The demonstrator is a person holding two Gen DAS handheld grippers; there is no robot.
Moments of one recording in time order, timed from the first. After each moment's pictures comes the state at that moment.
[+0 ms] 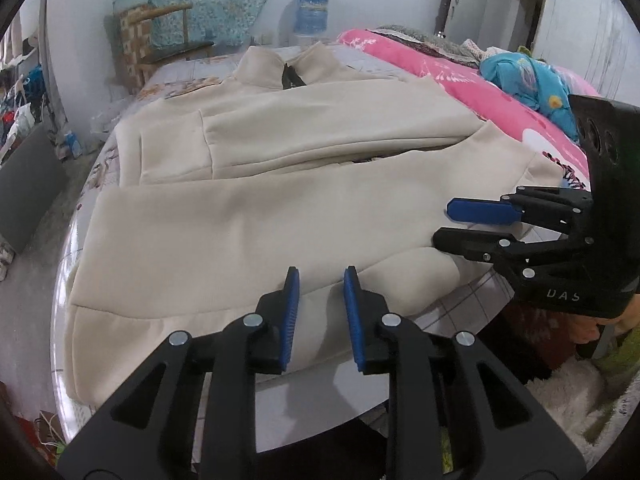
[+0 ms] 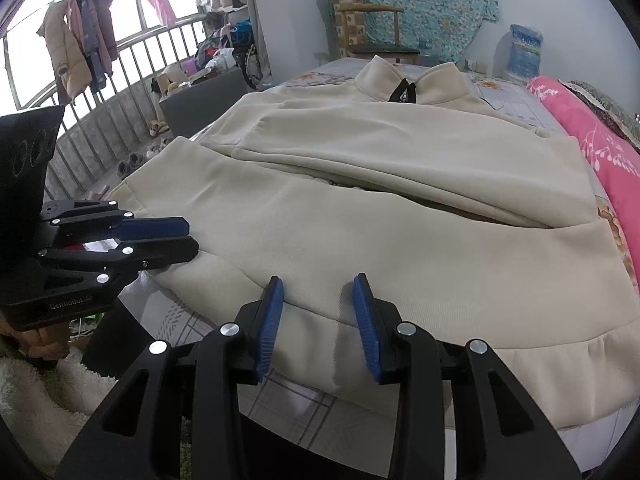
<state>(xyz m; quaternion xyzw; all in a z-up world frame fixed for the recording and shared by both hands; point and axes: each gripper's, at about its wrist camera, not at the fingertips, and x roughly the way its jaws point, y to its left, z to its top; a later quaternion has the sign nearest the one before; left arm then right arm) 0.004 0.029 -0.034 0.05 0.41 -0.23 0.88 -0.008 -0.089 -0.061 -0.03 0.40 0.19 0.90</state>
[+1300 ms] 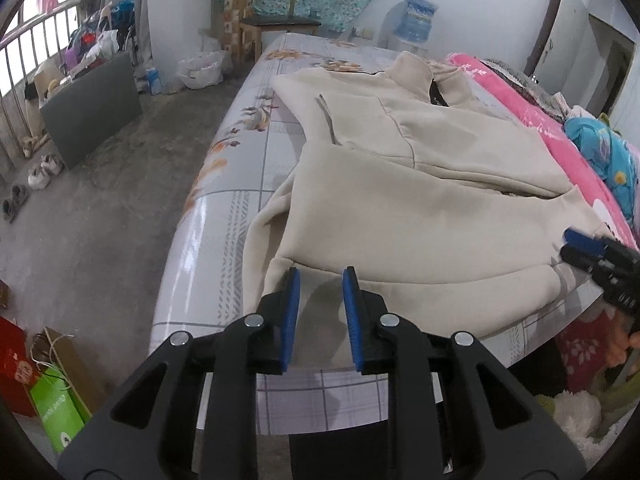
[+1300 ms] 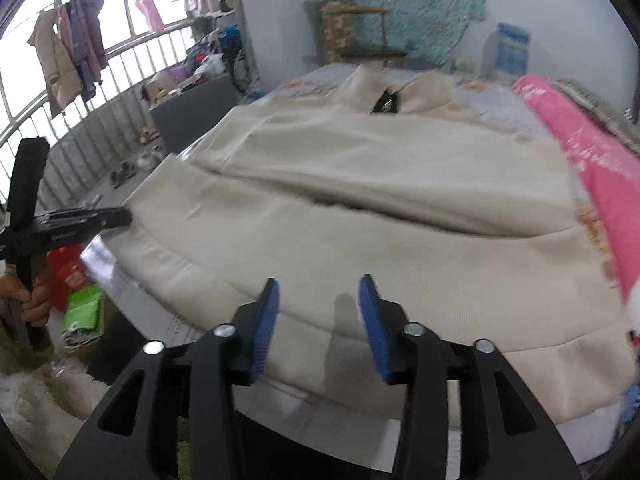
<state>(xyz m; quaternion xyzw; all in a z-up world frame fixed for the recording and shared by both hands) 0.016 0.146 -0.028 -0.04 0.44 -0.09 0.89 -0.010 -0.100 -0.040 -0.02 0.39 0.16 0.91</state>
